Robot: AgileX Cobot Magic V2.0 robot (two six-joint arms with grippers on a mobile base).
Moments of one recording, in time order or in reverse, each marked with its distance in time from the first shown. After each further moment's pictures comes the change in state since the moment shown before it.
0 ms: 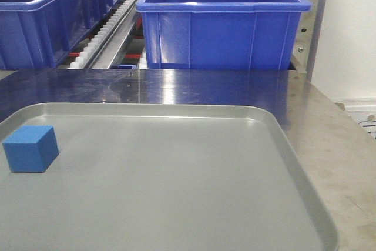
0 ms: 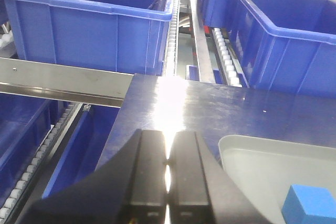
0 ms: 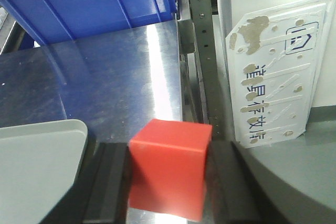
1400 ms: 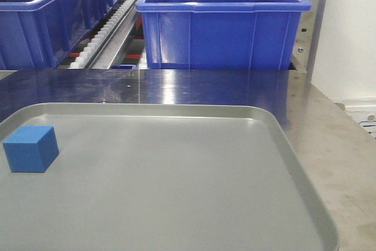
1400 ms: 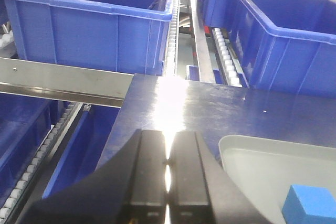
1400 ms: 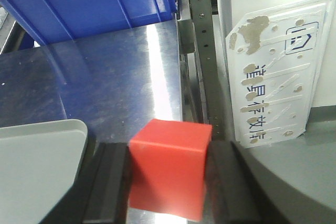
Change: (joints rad) left arm 0.000 0.000 0.000 0.000 0.000 0.000; right arm 0.000 0.000 0.000 -0.001 0.000 0.000
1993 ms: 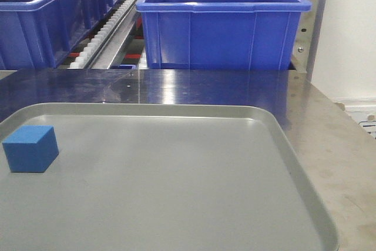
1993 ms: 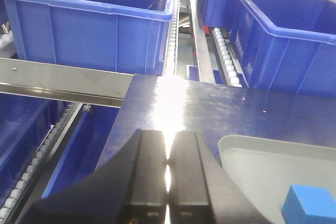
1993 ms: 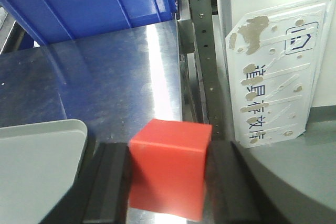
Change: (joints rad) left arm 0.000 0.000 0.000 0.000 0.000 0.000; right arm 0.000 0.000 0.000 0.000 0.000 0.000
